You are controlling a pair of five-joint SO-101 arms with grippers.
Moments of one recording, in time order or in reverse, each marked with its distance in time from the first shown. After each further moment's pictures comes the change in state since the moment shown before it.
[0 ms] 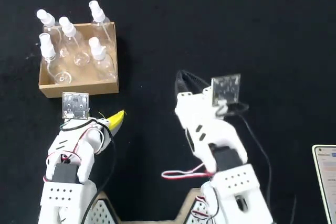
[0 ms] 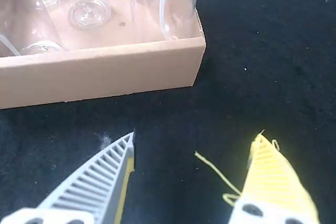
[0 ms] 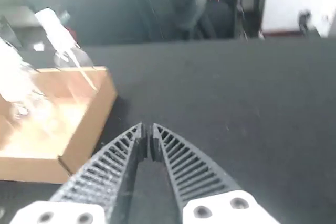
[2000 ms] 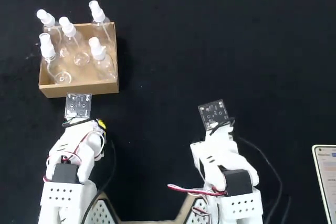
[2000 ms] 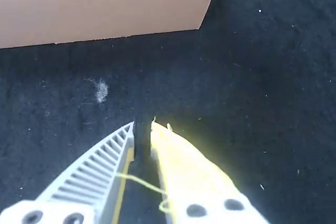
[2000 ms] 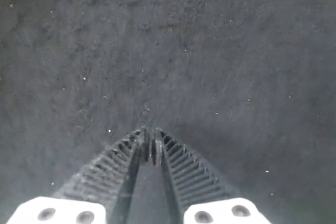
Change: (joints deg) left arm 0.0 0.0 0.0 8.6 -0.1; right arm 7.4 -29.6 6.6 66.4 15.4
